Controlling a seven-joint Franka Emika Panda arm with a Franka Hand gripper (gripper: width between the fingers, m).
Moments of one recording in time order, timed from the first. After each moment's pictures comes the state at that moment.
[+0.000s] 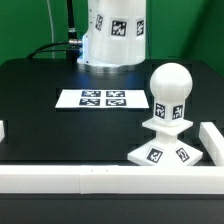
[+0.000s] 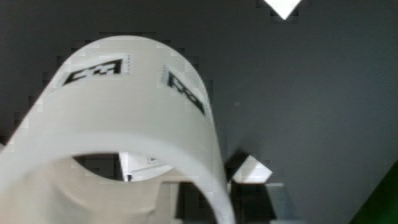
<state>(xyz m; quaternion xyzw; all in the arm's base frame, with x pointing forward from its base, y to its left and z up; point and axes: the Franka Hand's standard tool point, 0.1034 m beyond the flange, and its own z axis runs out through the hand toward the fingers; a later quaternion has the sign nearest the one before) 0.540 0.024 0.245 -0.94 -0.32 0.12 0.06</state>
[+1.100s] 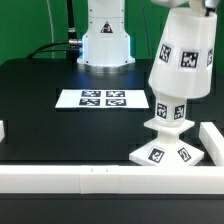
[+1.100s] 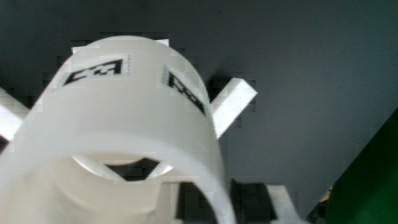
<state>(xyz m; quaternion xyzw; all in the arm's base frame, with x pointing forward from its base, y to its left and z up) 0.591 0.098 0.199 -0.93 -0.35 0.10 0.07</state>
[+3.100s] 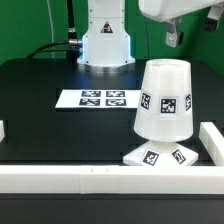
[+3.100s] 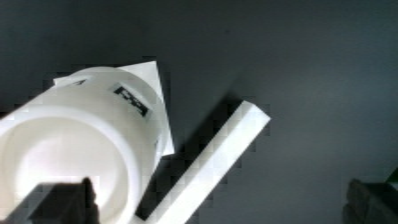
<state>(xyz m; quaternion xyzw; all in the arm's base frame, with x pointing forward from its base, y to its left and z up) 0.570 0.094 0.181 -0.94 -0.33 0.10 0.03</state>
